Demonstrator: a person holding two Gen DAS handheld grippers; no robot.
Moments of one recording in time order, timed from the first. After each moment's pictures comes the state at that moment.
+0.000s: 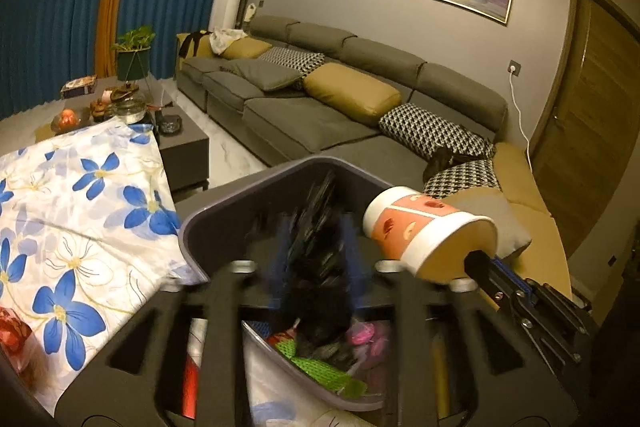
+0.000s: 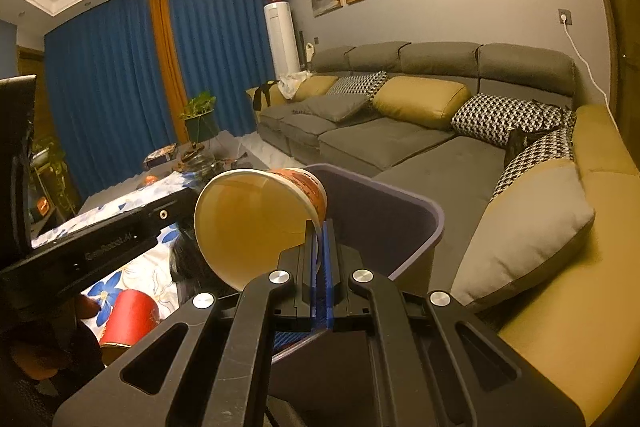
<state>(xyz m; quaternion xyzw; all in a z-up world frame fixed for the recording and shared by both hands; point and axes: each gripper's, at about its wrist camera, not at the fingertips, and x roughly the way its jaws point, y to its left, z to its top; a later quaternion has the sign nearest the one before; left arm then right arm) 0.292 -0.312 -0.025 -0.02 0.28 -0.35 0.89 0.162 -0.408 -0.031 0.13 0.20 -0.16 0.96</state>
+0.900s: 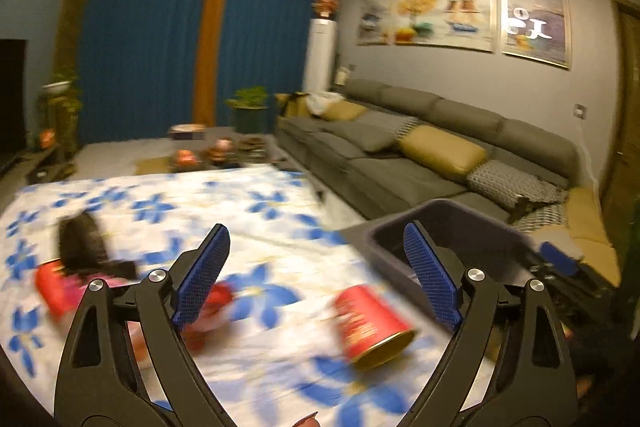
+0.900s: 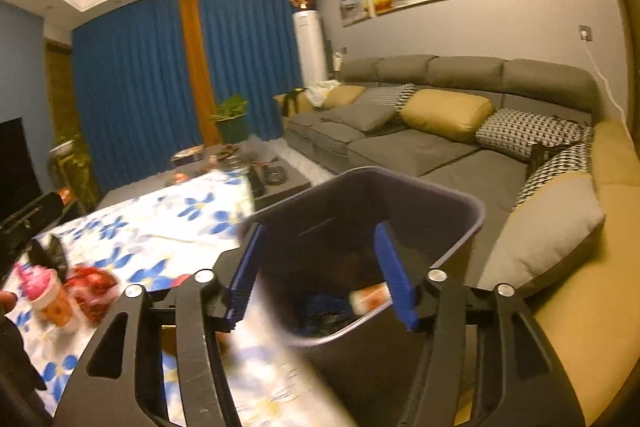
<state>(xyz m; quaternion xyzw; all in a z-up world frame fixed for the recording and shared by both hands) 0.201 -0.128 0.010 -0.02 0.18 -0.16 0.97 0.137 -0.341 -0.021 0.11 0.18 -0.12 0.97</state>
